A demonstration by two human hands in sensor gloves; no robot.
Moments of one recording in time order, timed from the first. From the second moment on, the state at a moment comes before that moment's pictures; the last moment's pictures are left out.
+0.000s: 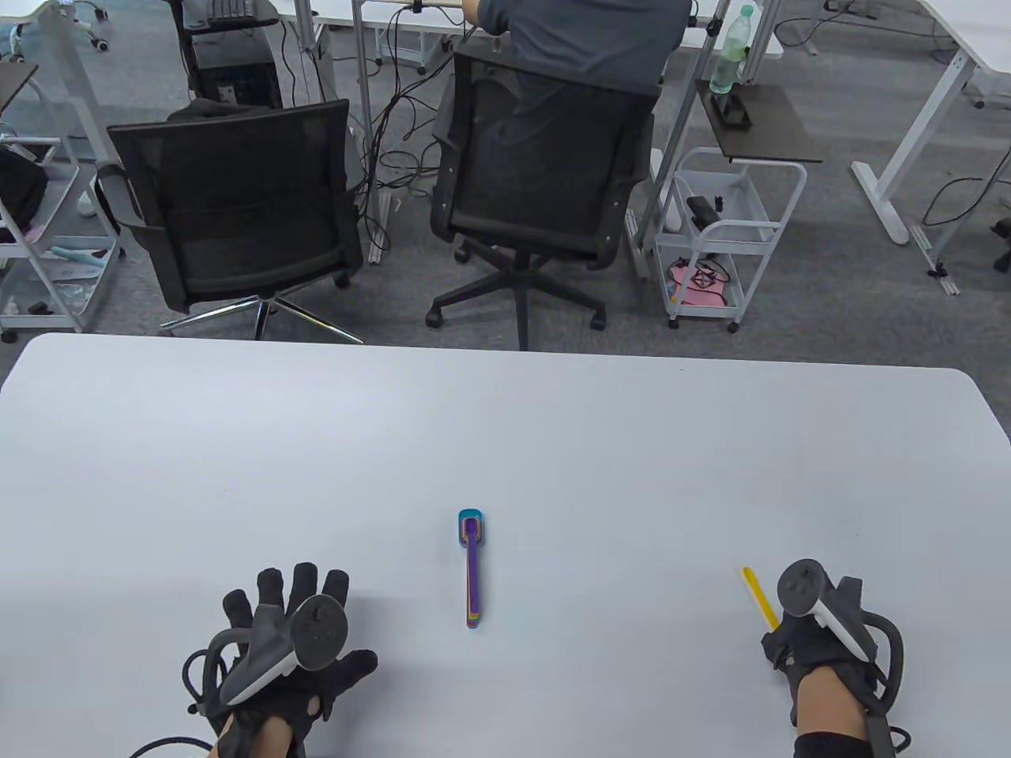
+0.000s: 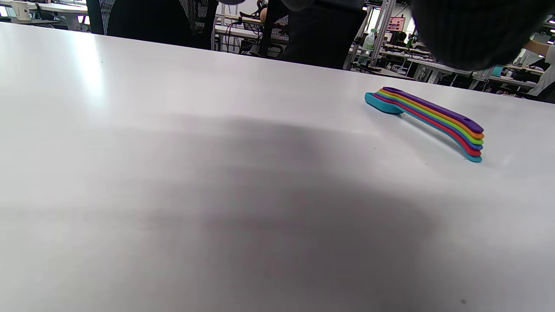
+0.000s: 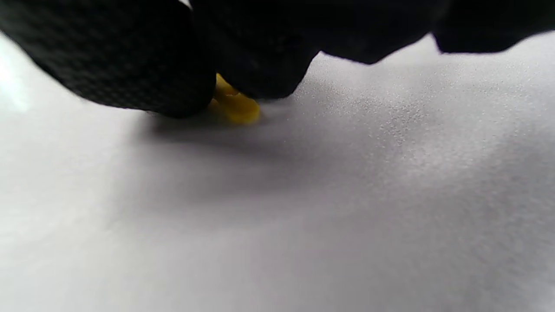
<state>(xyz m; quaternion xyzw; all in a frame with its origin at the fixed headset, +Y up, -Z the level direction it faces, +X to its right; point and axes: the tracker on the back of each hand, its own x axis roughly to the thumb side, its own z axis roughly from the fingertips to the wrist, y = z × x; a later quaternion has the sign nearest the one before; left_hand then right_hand) -0.212 -0.766 -0.255 -0.12 -0.01 0.07 0.99 0.386 -0.792 -0.363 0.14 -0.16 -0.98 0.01</state>
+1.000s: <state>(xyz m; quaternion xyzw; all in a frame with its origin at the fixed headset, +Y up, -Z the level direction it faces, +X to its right) -0.212 -0.762 -0.252 -0.11 -0.02 0.08 0.99 0.286 -0.725 -0.361 0.16 -0.06 -0.99 -0.03</state>
